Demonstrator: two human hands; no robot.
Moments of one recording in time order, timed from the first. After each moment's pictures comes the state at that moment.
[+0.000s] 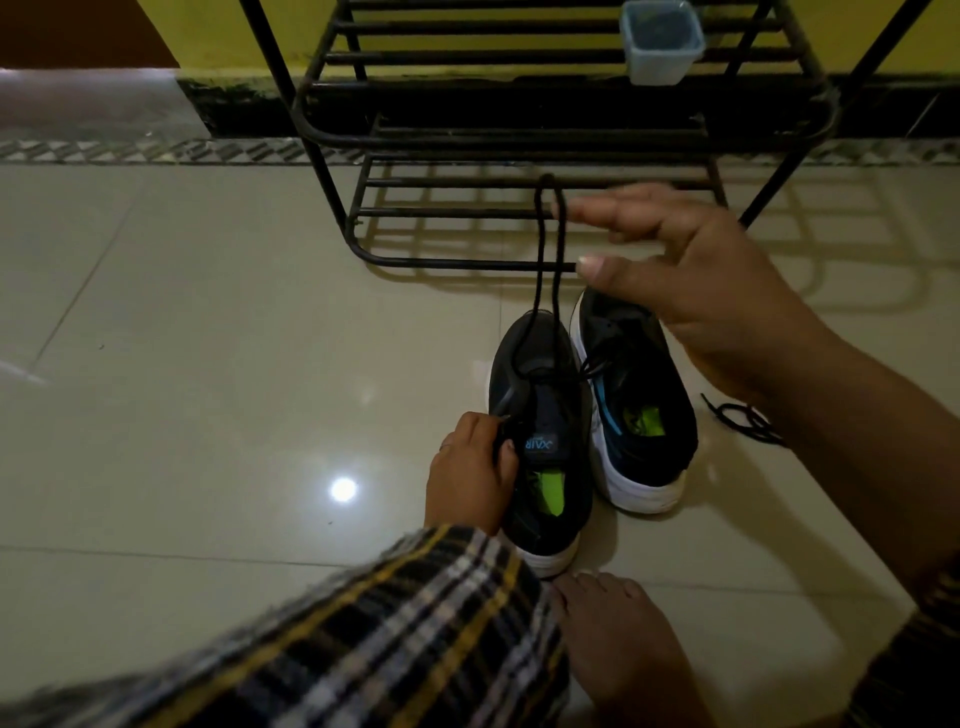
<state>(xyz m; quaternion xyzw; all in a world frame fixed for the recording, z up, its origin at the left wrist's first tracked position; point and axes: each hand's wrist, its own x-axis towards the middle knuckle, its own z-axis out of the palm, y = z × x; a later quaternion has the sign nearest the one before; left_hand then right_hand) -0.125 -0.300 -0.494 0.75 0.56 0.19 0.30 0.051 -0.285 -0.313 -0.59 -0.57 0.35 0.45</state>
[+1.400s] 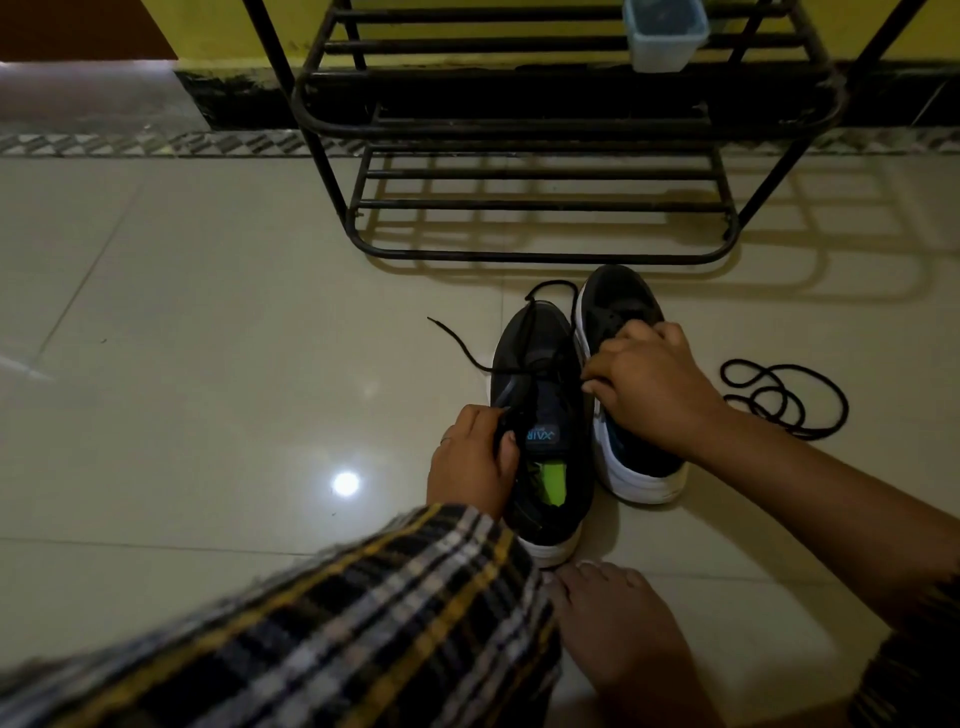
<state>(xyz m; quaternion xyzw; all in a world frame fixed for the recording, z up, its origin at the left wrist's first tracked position) -0.127 -0.301 -0.495 0.74 0.56 0.19 0.32 0.066 -0.297 -0.419 -0.68 -0.73 0.06 -0.02</state>
